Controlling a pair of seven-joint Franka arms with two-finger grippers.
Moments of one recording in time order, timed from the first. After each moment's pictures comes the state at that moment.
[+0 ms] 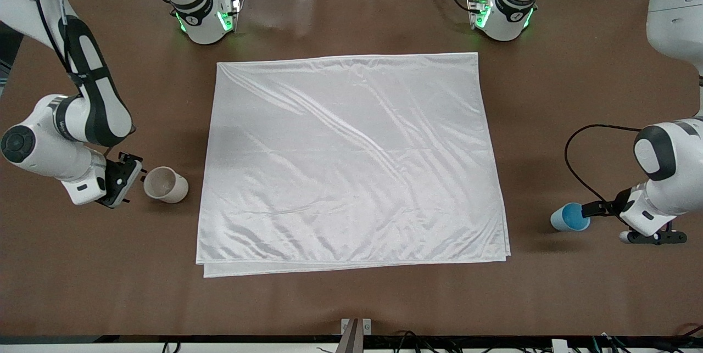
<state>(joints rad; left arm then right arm) 0.18 0.65 -0.03 -1.54 0.03 2.23 0.16 -0.21 0.45 0.05 -1.94 0.00 2.37 -1.35</state>
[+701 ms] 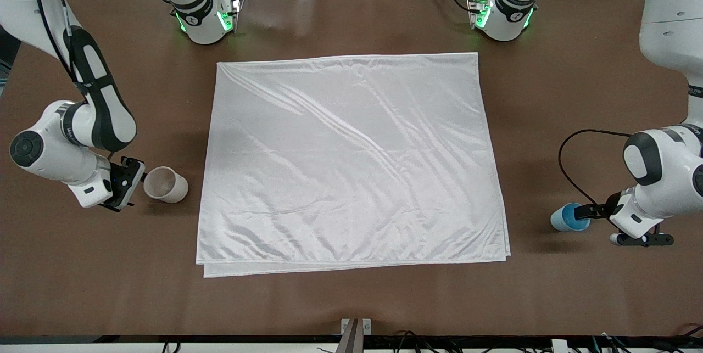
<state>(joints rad) 0.18 0.70 -0.03 -1.54 0.03 2.27 0.16 -0.22 0.50 0.05 -1.93 0.00 2.42 -1.43</state>
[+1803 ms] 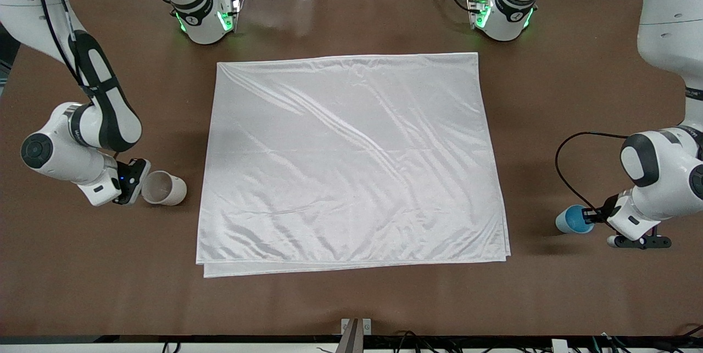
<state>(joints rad) 0.18 0.71 -0.04 -1.53 0.03 2.29 0.16 -0.22 0.51 0.05 -1.95 0.00 2.43 -1.47</state>
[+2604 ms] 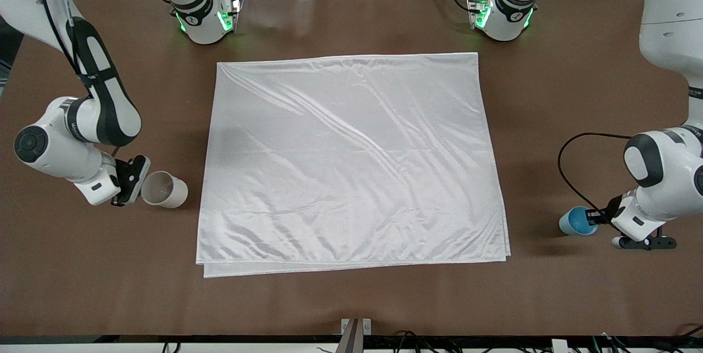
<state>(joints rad) 0.18 0.71 -0.04 -1.51 0.03 2.29 0.16 -0.21 0.45 0.09 -1.95 0.00 2.41 -1.49</state>
